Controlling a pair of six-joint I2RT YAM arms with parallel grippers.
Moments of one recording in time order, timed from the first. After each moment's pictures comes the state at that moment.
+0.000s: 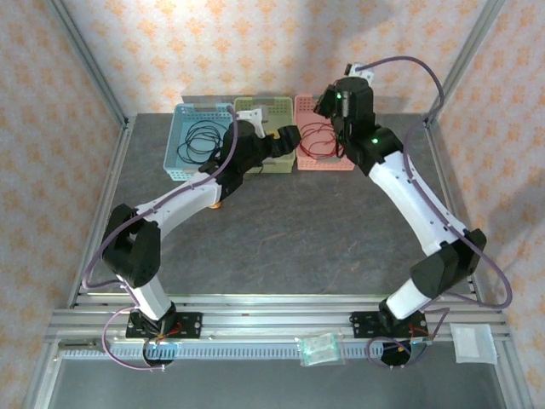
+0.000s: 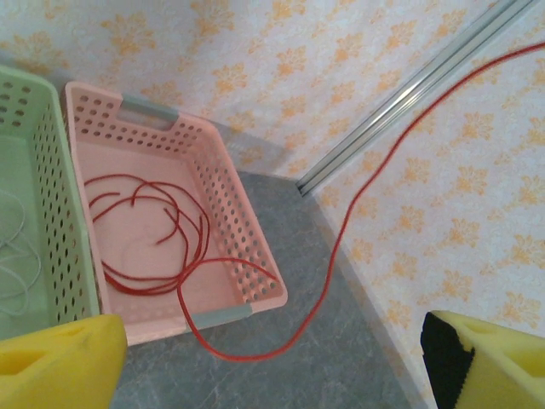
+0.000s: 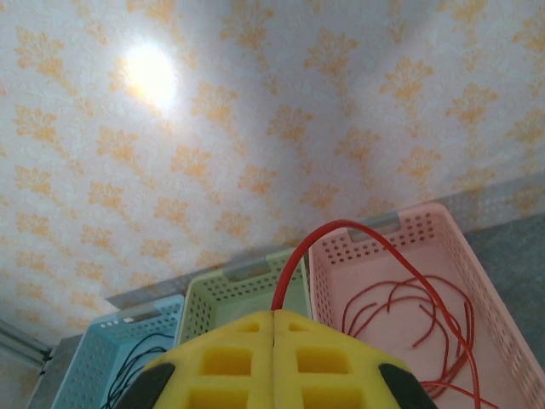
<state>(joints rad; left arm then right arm) -0.52 1.72 1.35 0.18 0.12 -0.68 0.48 1.60 1.75 -0.38 0.38 0.49</state>
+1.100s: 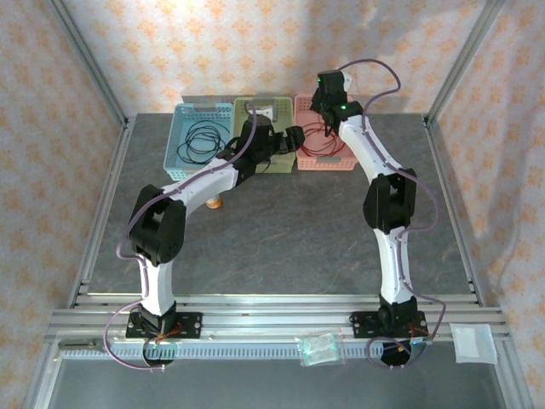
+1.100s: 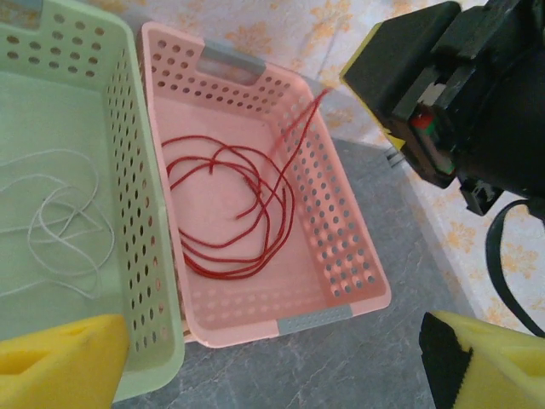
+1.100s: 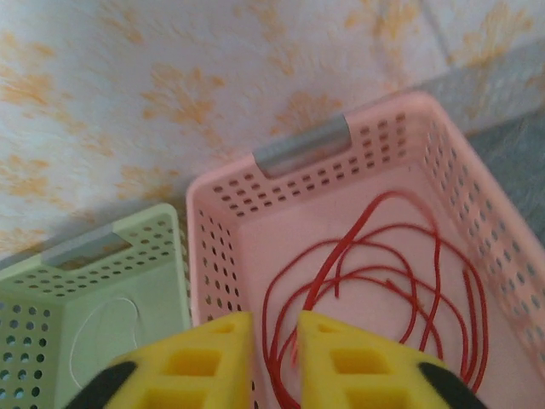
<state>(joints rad) -0.50 1.95 1.53 0.01 0.05 -0.65 0.30 2.29 2.25 -0.57 0.24 0.57</state>
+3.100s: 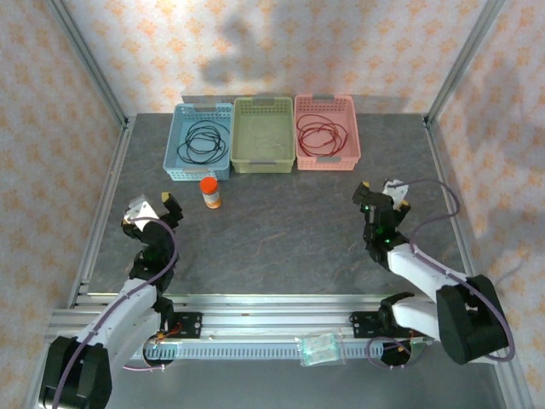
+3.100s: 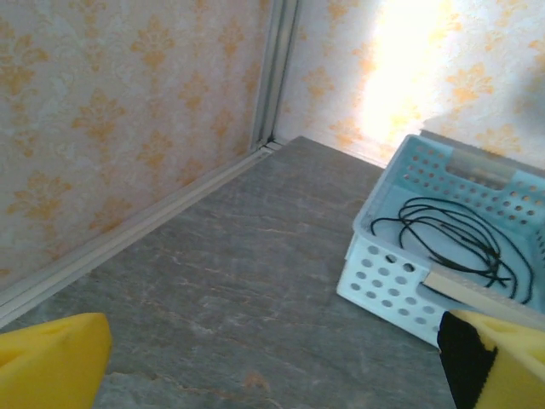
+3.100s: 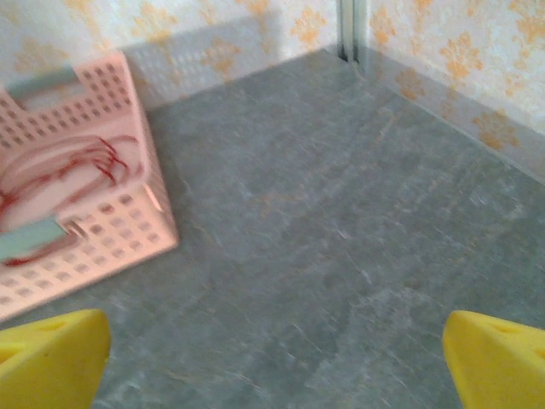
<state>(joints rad) -0.16 0.78 0.15 0.44 -0.71 -0.30 0.28 1.15 0.39 0.34 0.61 0.41</state>
